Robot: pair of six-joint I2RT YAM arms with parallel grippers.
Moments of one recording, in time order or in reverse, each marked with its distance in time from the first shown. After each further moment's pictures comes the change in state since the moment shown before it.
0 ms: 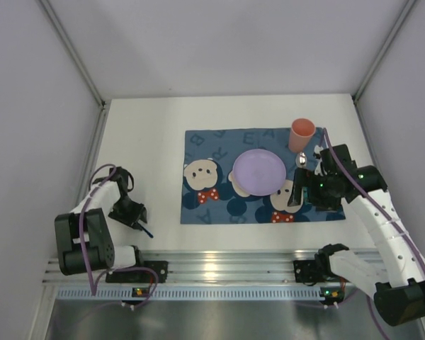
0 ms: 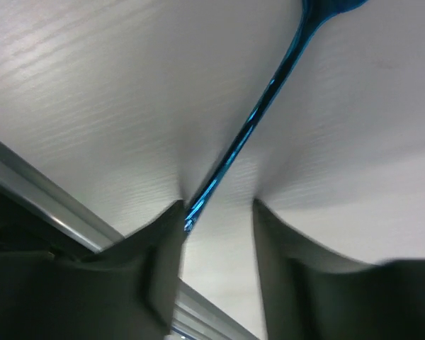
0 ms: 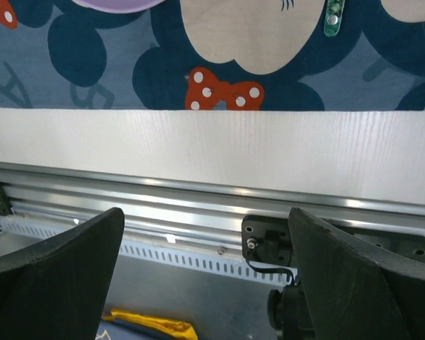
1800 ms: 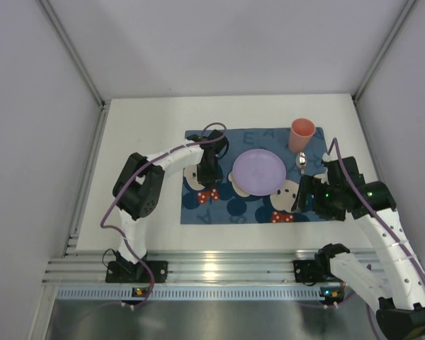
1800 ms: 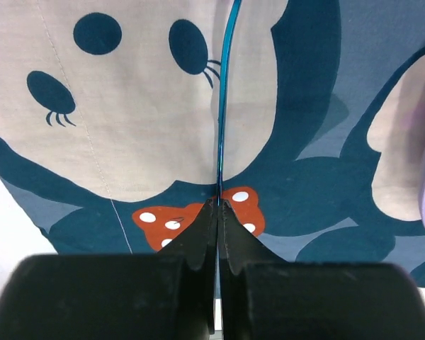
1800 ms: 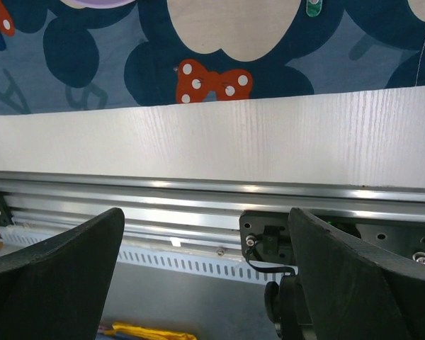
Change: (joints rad) left arm -0.808 0.684 0.839 0.055 0.037 0.343; right arm 0.000 -0.148 -0.058 -0.036 0.038 0.057
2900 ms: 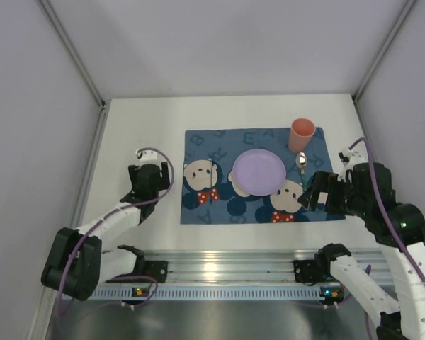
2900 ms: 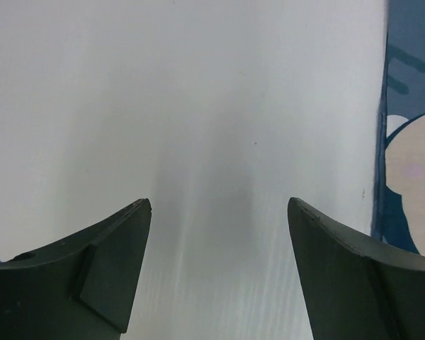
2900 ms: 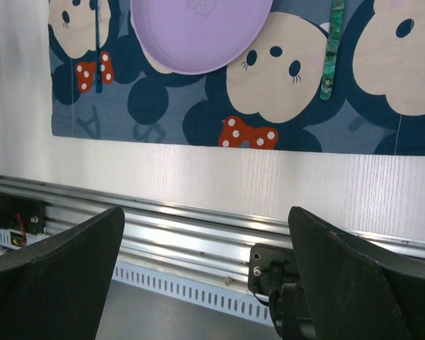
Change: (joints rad) left arm 0.302 -0.822 -0.981 0.930 -0.431 0.442; right arm 0.000 -0.137 0.172 0.006 -0.014 -0.064
